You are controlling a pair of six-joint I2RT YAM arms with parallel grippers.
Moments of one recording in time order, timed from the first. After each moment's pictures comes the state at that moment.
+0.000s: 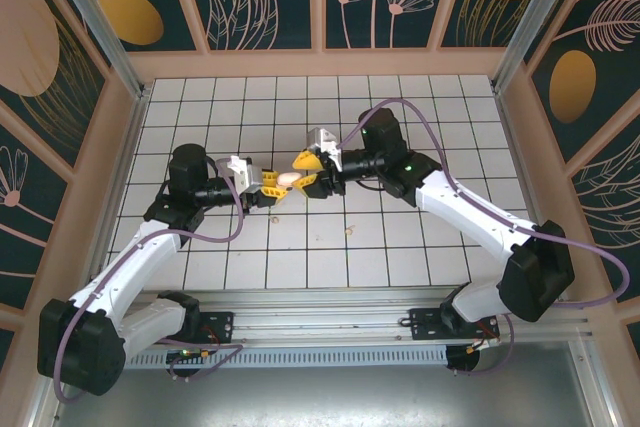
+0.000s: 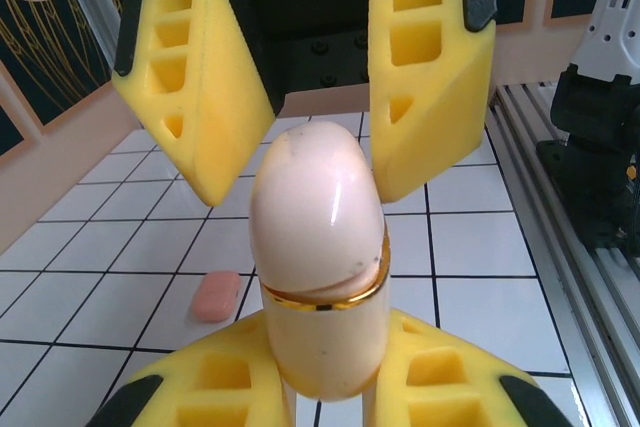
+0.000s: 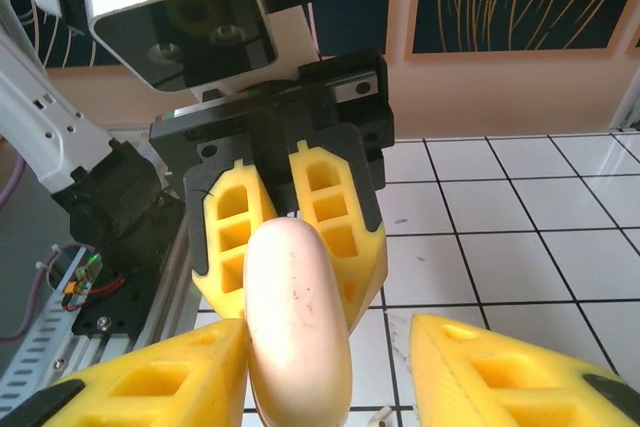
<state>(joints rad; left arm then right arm) -0.32 1.05 0.69 0.04 1.05 0.45 0.70 1.40 1.13 -0.10 -0.88 -0.31</state>
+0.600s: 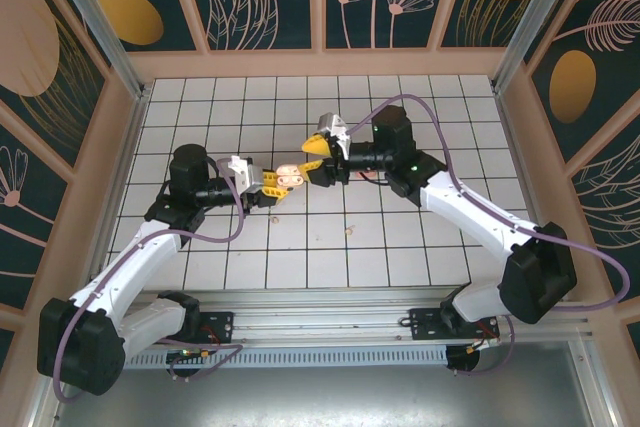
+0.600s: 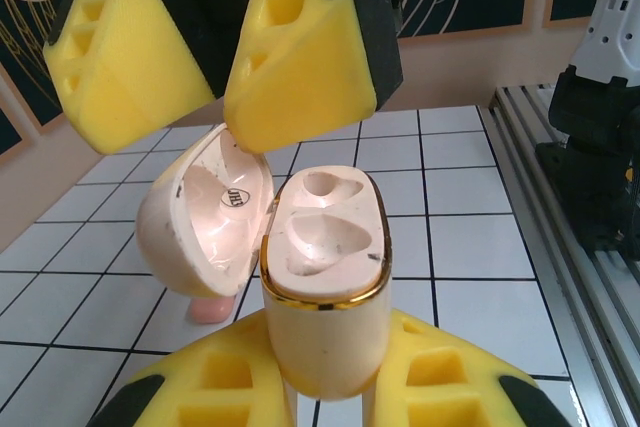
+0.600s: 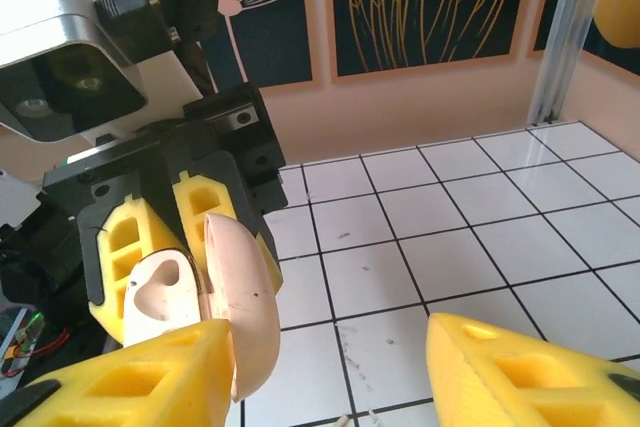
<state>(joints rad) -0.33 1.06 0.68 0.06 1.05 0.43 0.65 1.39 1.08 0.05 -0.80 -0.15</state>
